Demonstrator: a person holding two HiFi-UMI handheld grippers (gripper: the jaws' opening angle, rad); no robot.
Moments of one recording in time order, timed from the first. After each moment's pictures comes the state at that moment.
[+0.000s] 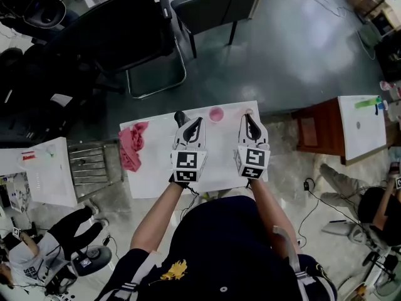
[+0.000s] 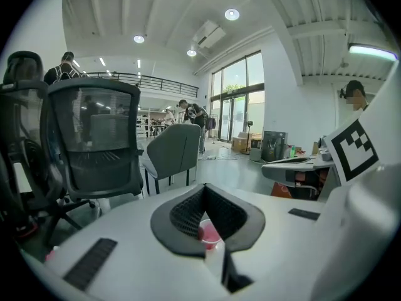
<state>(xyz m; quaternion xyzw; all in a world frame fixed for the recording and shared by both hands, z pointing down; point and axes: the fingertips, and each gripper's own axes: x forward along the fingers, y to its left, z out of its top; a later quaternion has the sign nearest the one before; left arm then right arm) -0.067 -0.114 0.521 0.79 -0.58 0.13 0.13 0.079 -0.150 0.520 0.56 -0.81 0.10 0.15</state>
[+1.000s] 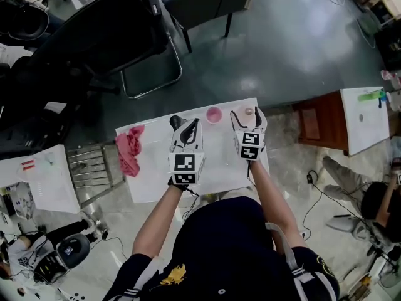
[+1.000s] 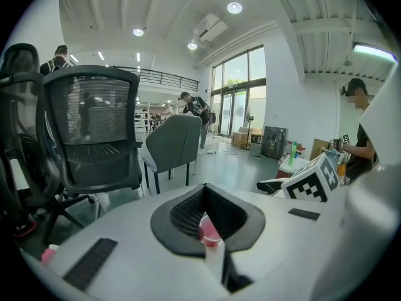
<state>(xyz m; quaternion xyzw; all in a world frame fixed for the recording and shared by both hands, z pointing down) -0.067 -0.135 0.547 0.79 -0.58 0.14 0.15 0.091 -0.204 0.639 0.55 -0.79 0.15 0.22</state>
